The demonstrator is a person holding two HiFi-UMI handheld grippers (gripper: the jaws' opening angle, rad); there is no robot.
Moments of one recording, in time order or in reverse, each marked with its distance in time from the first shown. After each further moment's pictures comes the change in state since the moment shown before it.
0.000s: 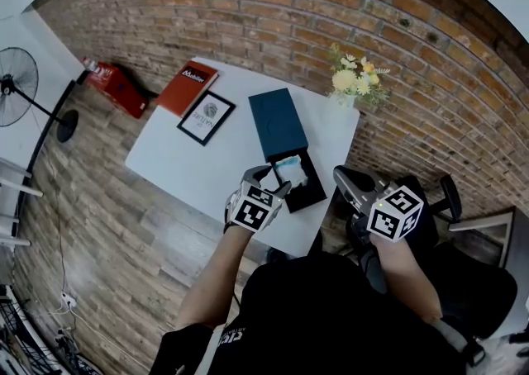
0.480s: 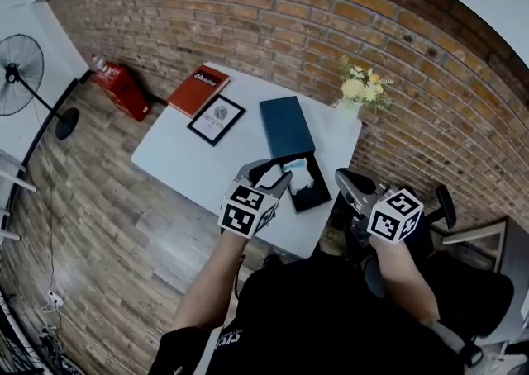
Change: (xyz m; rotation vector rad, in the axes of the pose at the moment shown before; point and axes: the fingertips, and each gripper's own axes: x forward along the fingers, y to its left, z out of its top) left arm -0.094 0.004 0.053 -0.082 -0.285 -0.006; right arm 0.002 0.044 0.005 -0.062 -0.017 -0.004
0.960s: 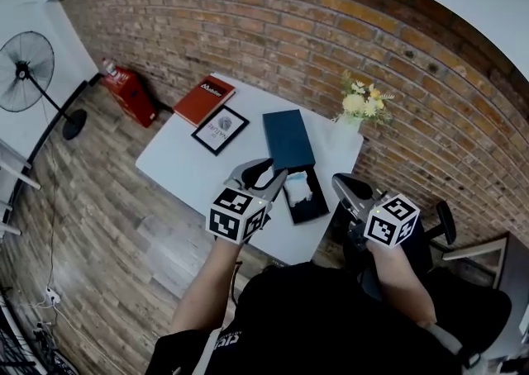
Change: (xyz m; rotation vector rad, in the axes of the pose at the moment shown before) left arm -0.024 0.008 0.056 -0.058 -0.134 0.029; right arm 0.009 -0.004 0.018 -0.026 -0.017 0.052
